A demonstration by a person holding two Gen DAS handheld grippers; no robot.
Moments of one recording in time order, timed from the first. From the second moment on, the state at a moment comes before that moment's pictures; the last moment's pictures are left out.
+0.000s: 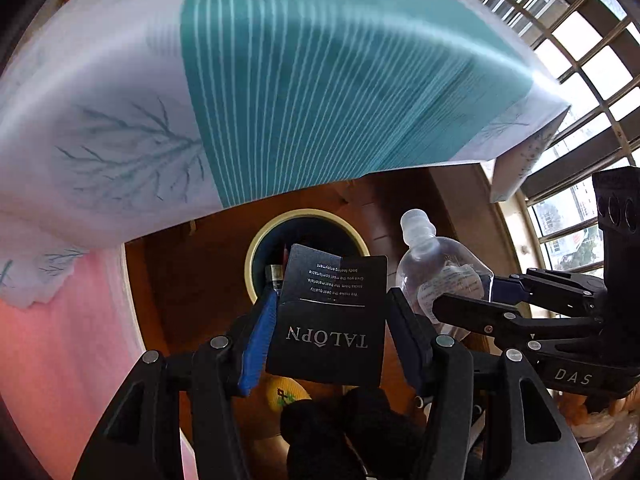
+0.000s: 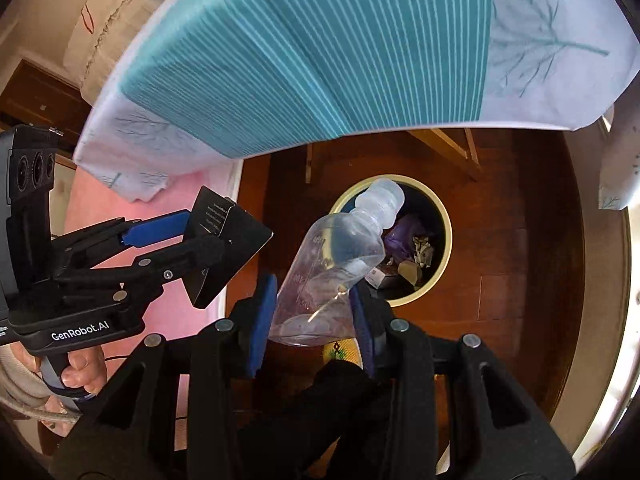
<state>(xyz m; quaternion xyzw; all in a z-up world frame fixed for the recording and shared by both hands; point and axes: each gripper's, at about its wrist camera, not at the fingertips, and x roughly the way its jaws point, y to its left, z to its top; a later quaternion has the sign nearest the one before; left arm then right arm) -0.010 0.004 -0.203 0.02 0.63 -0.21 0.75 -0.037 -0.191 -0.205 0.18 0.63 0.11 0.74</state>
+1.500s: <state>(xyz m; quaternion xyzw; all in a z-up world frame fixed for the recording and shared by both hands) -0.008 0.027 -0.261 0.01 0.62 -0.14 0.77 -0.041 -0.209 -0.263 0.17 0.63 0.08 0.75</state>
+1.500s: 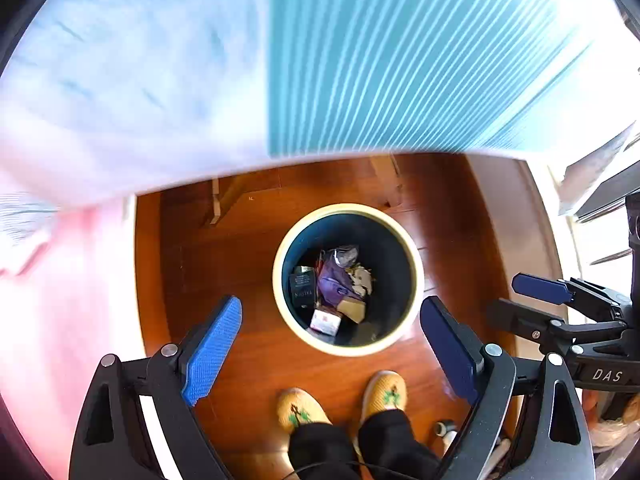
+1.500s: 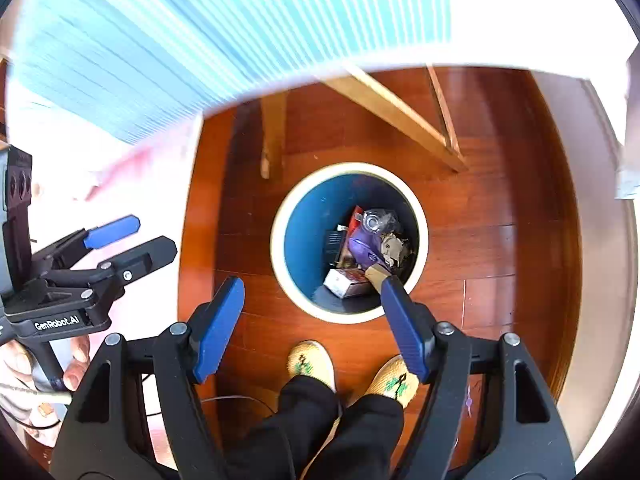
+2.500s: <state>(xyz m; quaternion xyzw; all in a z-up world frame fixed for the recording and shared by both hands) -0.019 0.075 0.127 -0.02 0.45 -0.19 0.87 -0.047 -0.177 0.107 0.17 0.46 0.07 0.87</state>
